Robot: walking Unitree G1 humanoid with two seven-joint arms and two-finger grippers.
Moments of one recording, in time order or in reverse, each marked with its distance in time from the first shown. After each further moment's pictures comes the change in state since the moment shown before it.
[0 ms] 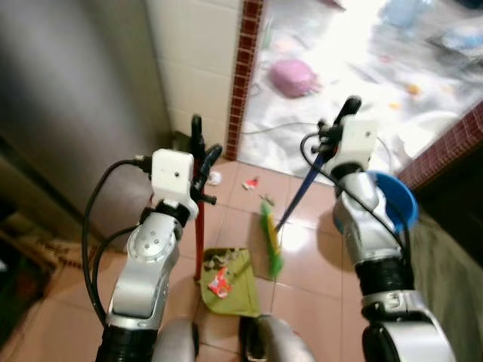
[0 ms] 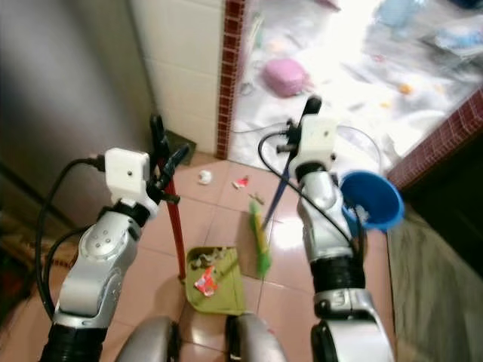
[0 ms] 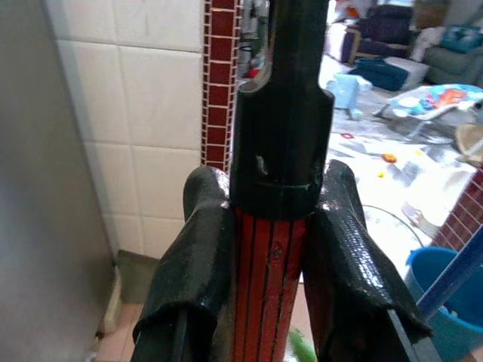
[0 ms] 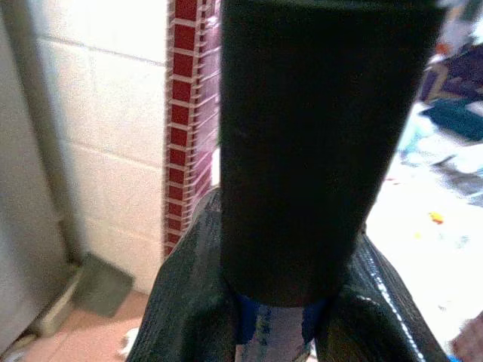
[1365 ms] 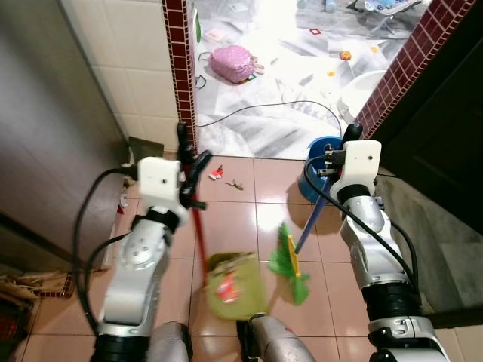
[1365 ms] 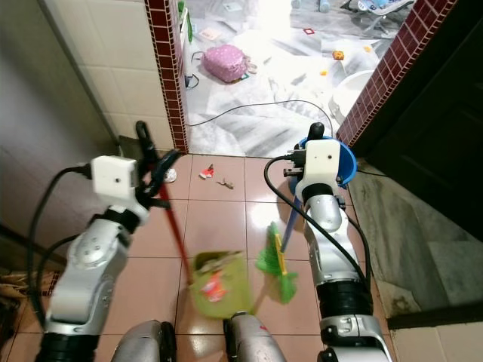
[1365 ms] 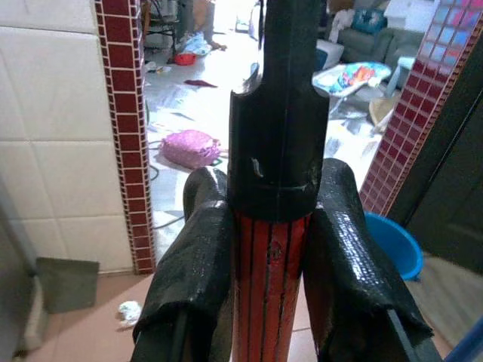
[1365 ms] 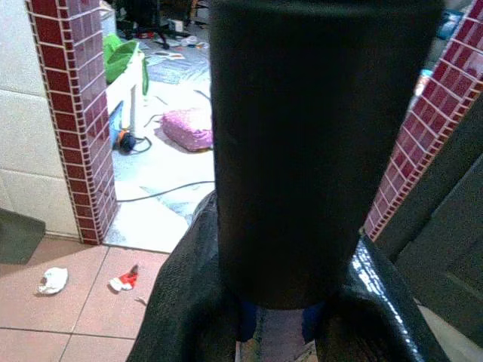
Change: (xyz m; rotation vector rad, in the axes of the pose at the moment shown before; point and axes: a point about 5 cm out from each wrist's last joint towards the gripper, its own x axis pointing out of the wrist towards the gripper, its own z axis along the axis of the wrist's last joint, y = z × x) left arm -0.008 0.011 -0.006 -0.033 0.002 0.016; right arm -0.026 -0.010 -0.029 -0.034 0.112 -0.040
